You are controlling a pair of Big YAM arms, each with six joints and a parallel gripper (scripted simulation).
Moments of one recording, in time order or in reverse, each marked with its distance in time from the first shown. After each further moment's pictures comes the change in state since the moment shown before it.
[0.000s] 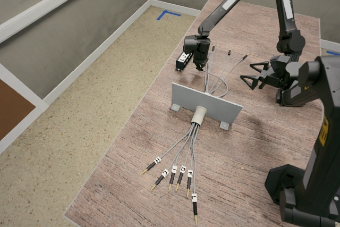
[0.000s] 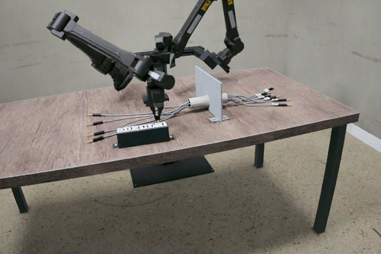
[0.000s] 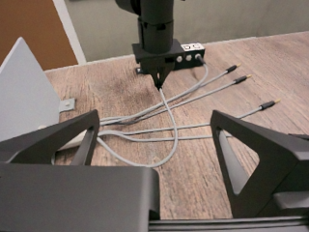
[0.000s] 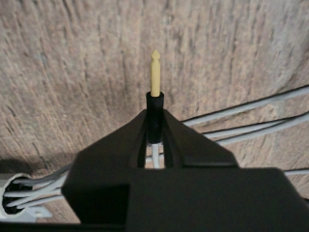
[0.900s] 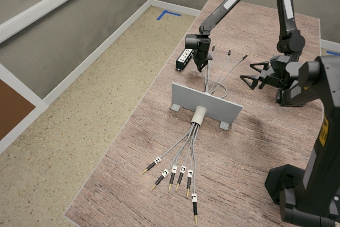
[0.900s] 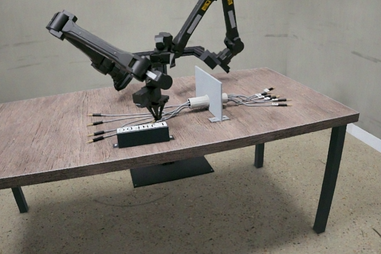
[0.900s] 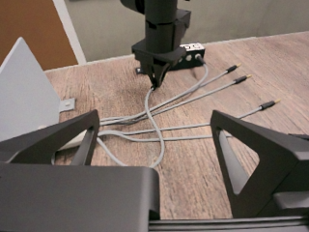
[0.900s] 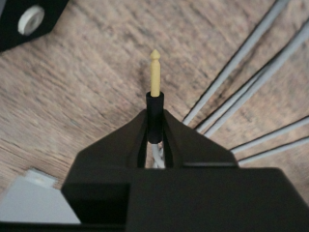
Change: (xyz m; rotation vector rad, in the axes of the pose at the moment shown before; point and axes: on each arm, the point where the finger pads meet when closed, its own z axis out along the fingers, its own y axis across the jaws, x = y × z) left arm 0.000 0.000 0.000 0.000 0.000 0.000; right arm 0.000 0.002 0.000 -0.047 0.021 0.749
